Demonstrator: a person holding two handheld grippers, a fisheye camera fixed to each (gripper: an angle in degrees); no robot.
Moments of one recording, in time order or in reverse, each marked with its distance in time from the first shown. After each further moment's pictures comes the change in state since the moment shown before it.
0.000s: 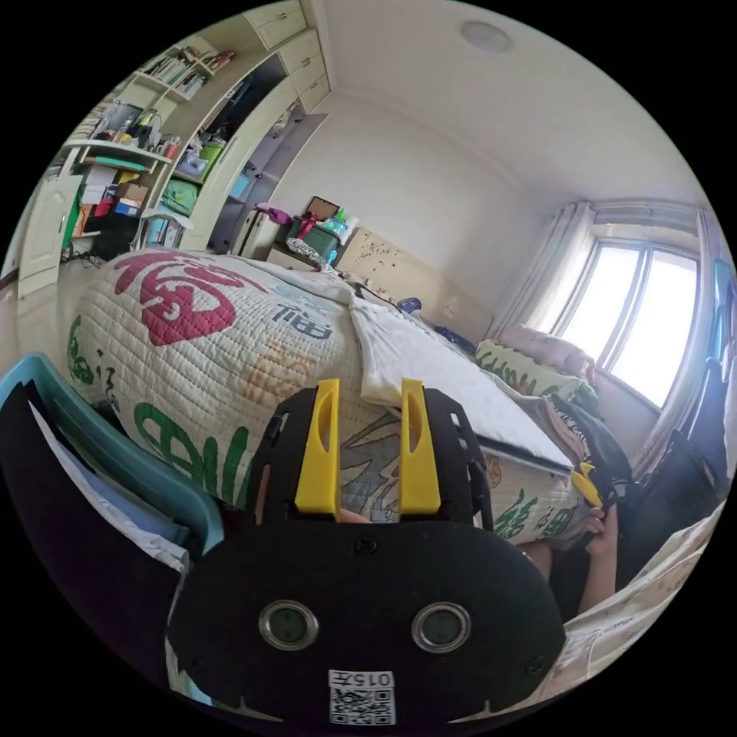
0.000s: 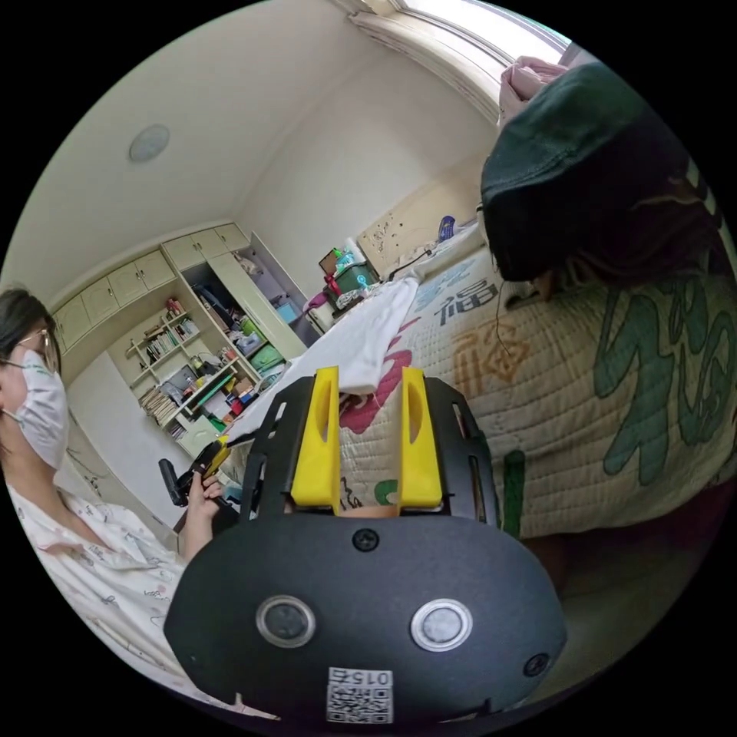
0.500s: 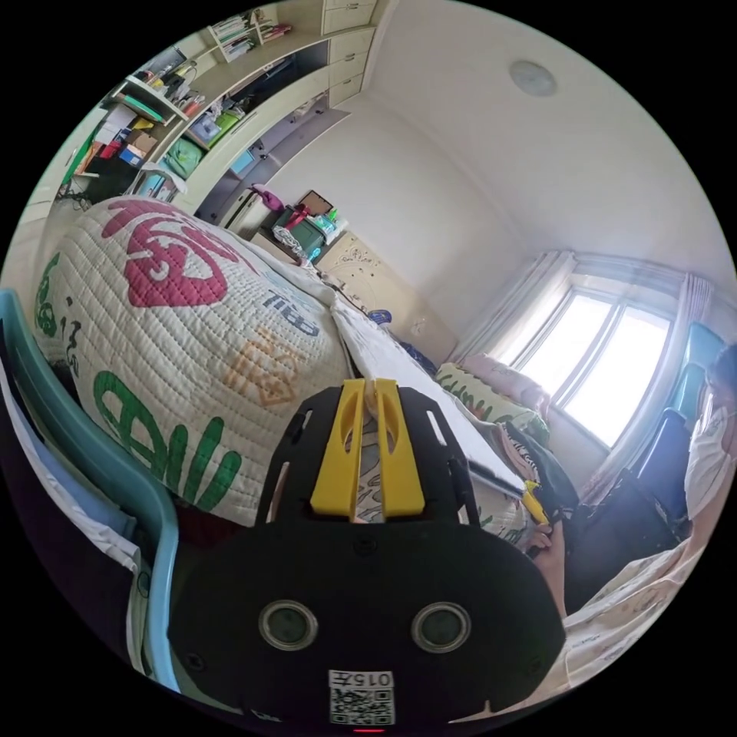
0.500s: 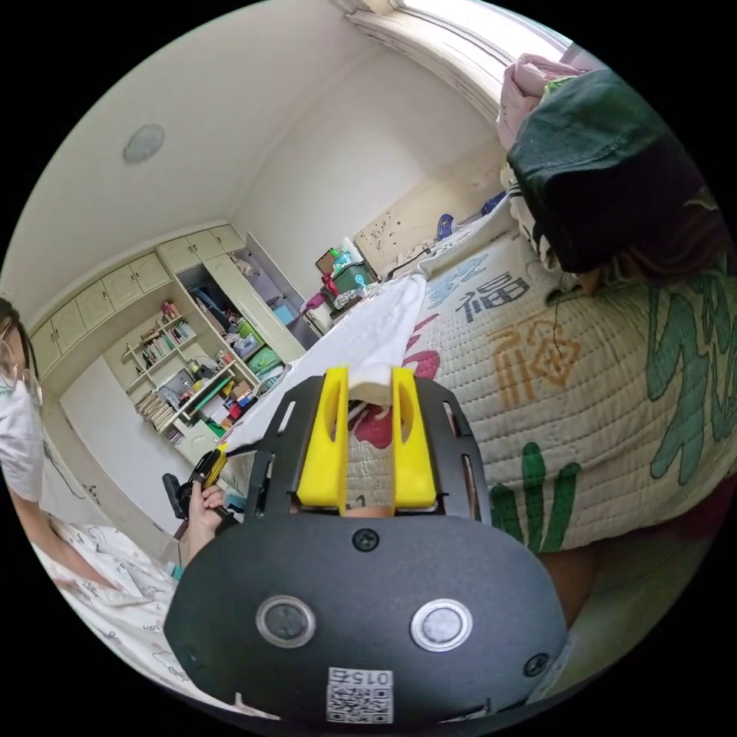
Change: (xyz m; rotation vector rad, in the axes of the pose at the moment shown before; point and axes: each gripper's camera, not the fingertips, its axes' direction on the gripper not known) left arm -0.094 -0.033 -0.032 0.031 0.154 -0.115; right arm -0.192 -0.249 0.166 0.013 -0.014 0.040
